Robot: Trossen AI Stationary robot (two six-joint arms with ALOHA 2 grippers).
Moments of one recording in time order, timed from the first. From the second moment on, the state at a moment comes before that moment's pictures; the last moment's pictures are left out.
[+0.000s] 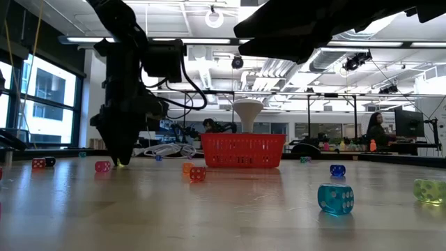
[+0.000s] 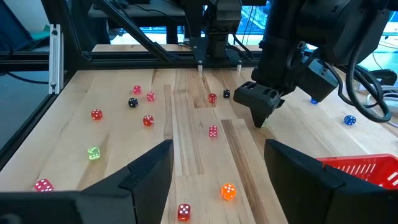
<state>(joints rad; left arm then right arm) 0.15 1.63 0.90 -0.67 0.02 -0.68 0.46 1.66 0.78 0.57 0.57 0.16</state>
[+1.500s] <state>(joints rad) 0.07 1.60 0.95 0.00 -0.07 -0.30 0.46 1.66 0.78 0.58 0.57 0.16</state>
